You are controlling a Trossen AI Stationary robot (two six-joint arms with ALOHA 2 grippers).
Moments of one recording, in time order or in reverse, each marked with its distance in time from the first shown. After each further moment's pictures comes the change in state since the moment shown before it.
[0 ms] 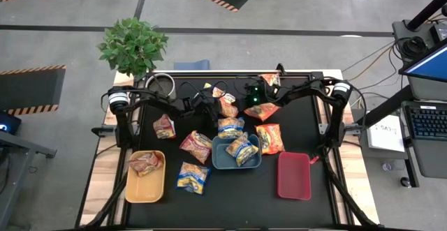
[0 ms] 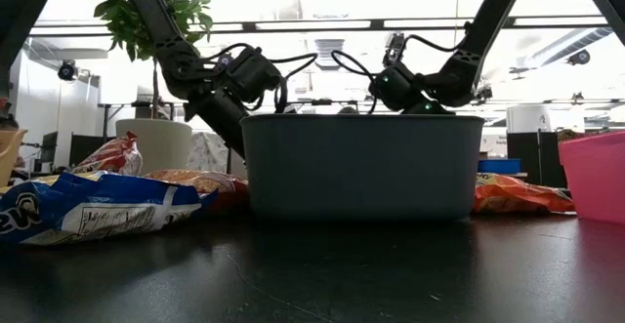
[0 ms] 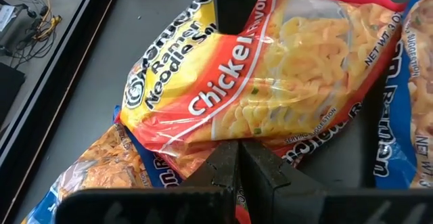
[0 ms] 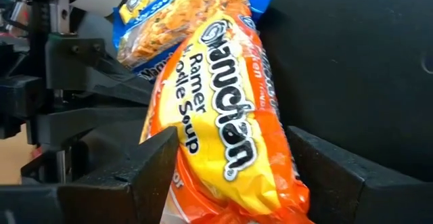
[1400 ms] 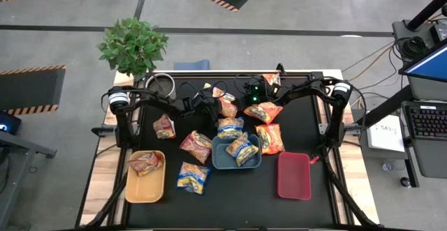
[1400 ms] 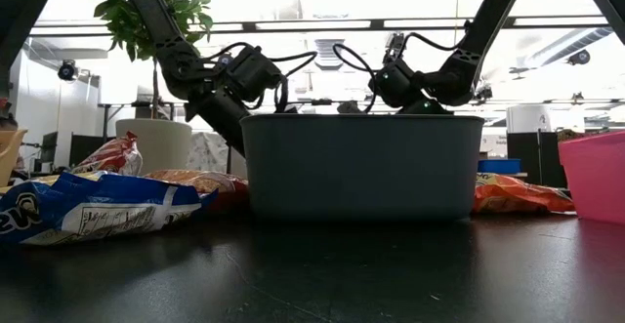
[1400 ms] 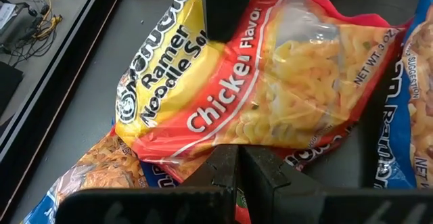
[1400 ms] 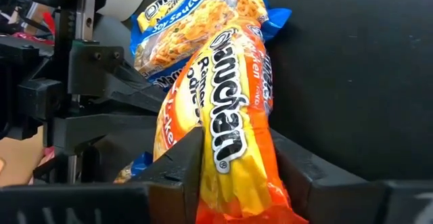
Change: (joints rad) left arm 0.000 0.000 0.001 0.018 0.002 -0.027; right arm -0.001 -0.002 0.005 0.027 -0.019 -0.029
